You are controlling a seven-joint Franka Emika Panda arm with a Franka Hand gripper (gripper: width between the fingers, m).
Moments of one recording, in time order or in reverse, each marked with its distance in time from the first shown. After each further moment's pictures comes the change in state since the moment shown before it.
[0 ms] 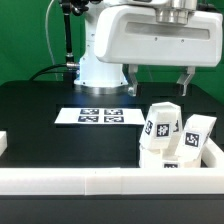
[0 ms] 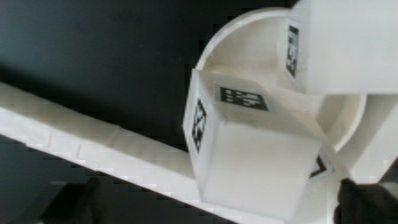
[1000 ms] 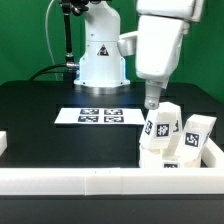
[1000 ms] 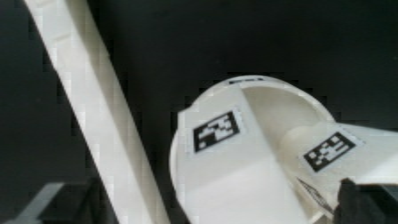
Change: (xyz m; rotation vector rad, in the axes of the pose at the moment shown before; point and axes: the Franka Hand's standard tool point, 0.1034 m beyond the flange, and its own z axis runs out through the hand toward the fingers) arm 0.011 -0.008 0.007 -0.020 -0.077 -0.831
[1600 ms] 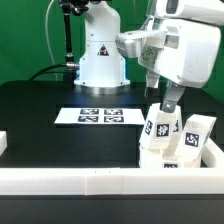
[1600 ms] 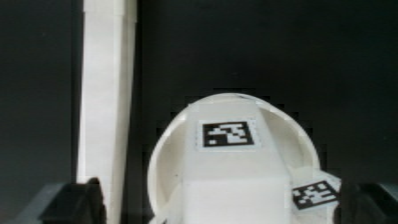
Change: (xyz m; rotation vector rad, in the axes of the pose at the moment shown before) arm 0.001 0.000 0.003 -0.004 -0.052 -0.403
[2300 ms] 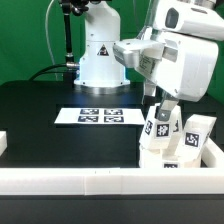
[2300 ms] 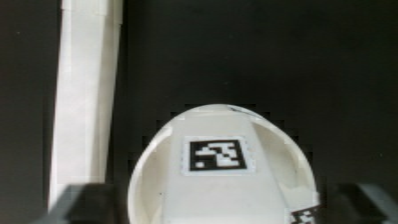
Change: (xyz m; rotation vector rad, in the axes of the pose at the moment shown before) arm -0.004 -0.005 0.013 0.022 -0.004 0.017
